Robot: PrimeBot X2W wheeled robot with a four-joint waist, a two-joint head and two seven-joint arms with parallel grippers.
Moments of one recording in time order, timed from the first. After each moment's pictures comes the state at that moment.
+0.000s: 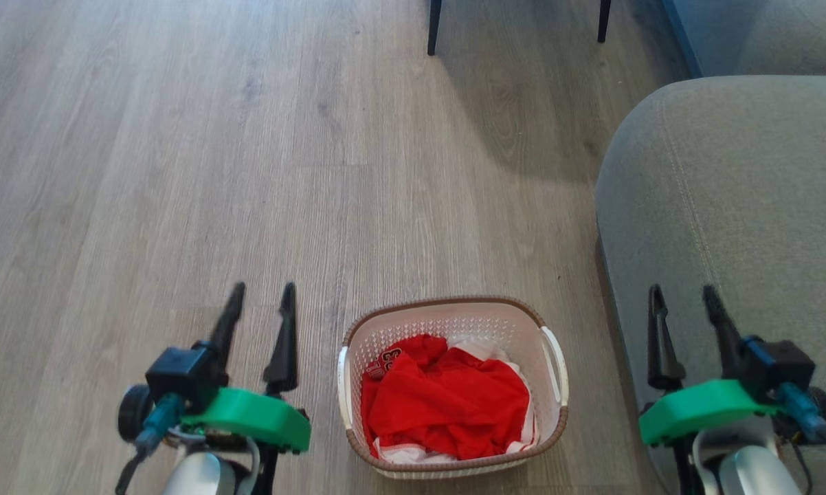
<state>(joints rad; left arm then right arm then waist) -0.02 0.05 -0.25 0.11 -0.28 0.00 -0.25 0.00 -0.04 0.04 0.12 0.21 0.12 -0.25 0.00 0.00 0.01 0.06</state>
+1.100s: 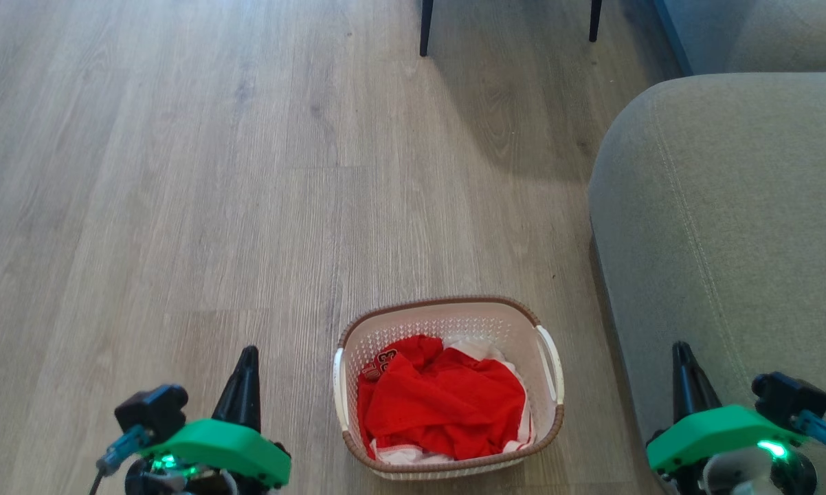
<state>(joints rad) 0.05 0.06 -0.21 0.23 -0.57 -0.02 -0.19 0.05 -0.04 0.03 0.23 0.52 0.12 -0.18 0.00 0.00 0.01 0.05</state>
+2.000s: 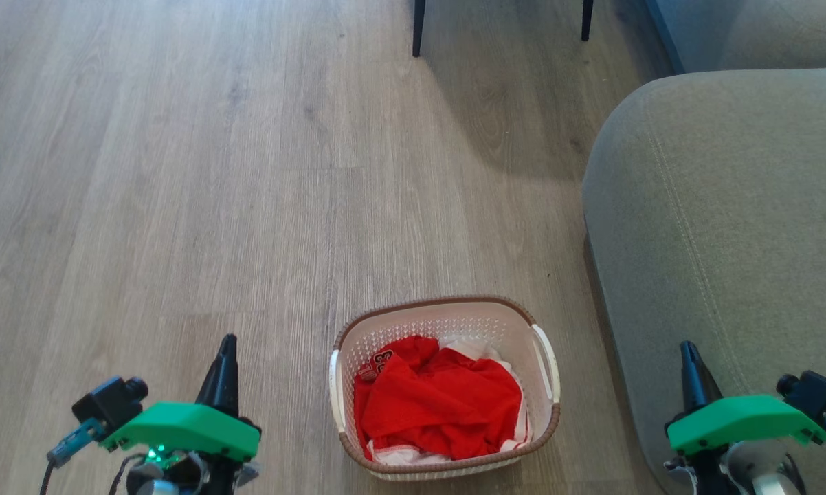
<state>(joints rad) 0.02 0.06 -0.15 0.24 -0.87 -0.05 -0.12 0.02 -0.04 0.00 0.24 0.82 0.12 -0.11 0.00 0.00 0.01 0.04</state>
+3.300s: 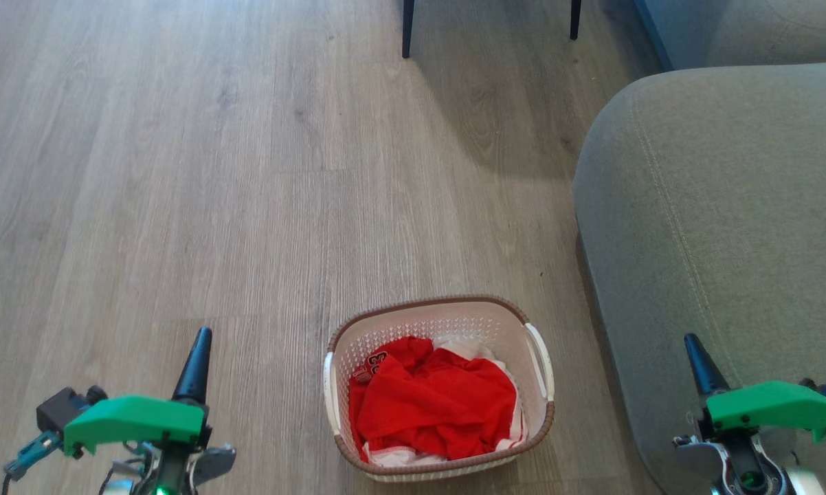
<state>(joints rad) -0.01 0.06 -0.05 0.25 -1.28 -0.09 -0.02 -0.02 -0.05 -0.06 0.26 1.26 0.12 -0.01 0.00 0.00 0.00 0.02</state>
